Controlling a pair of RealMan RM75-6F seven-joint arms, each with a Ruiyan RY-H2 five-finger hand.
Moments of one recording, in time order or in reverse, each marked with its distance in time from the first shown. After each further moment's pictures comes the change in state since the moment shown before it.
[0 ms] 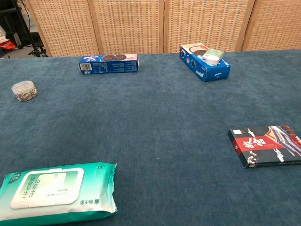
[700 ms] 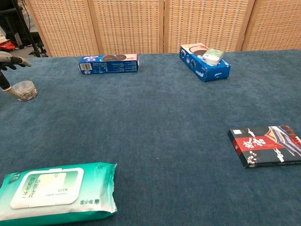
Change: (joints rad) left arm -0.393 -0.361 0.013 0.624 -0.493 -0.491 0.117; right arm 0.021 -0.010 0.031 0.029 0.088 -0.062 0.005
